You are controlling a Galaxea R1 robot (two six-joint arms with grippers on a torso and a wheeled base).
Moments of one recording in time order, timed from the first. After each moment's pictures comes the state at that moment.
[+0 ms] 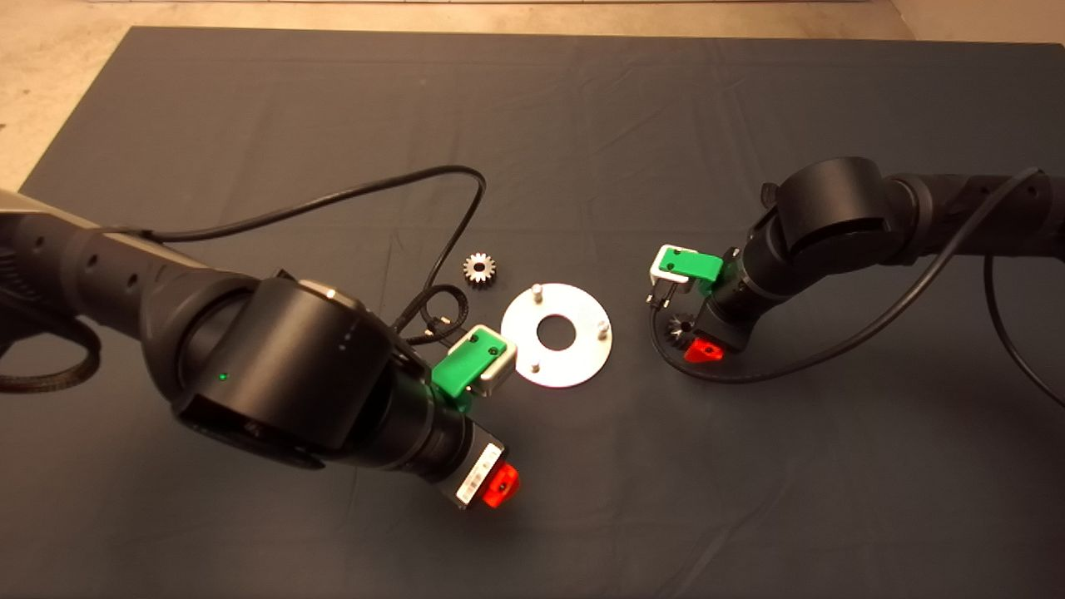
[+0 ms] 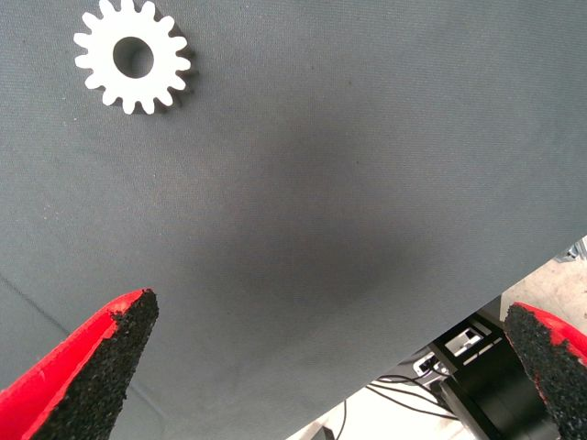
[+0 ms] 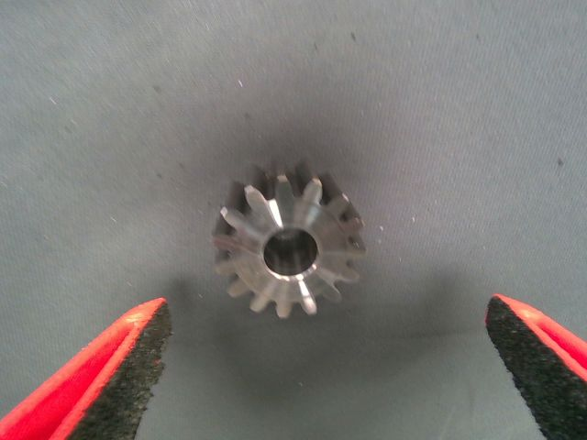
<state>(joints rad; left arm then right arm) -0.35 2.55 -0.52 0.48 1.53 -1.40 0.30 2.48 -1.00 -0.48 -1.53 0.49</state>
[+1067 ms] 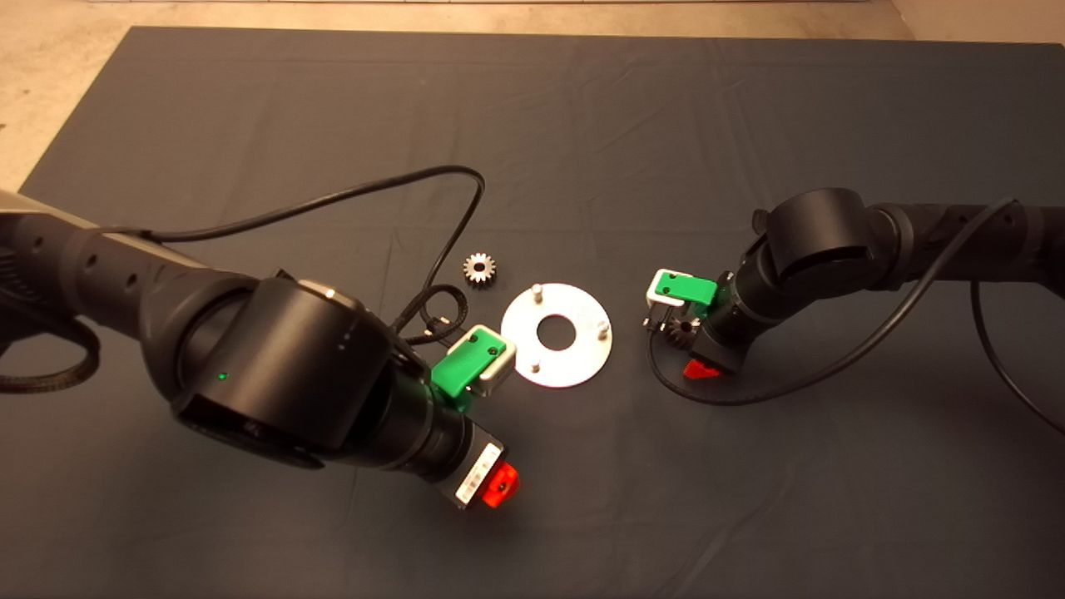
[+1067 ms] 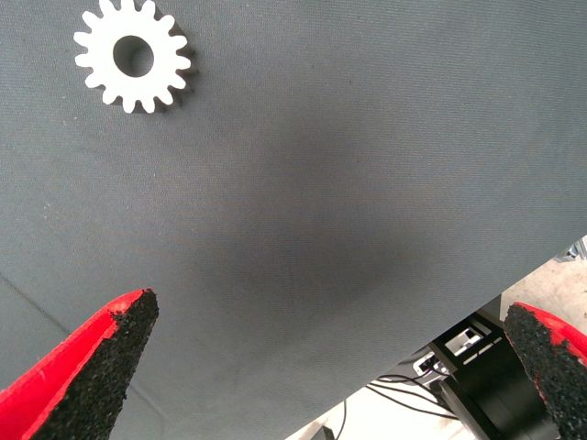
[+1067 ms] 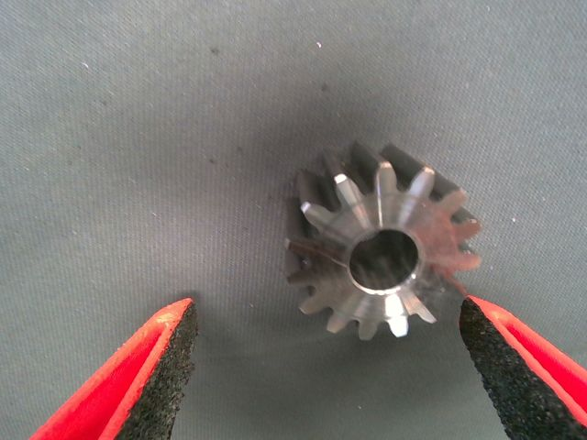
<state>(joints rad) -0.35 2.55 -0.52 0.47 1.53 -1.40 0.24 2.49 -1.00 -0.49 -1.53 0.49</state>
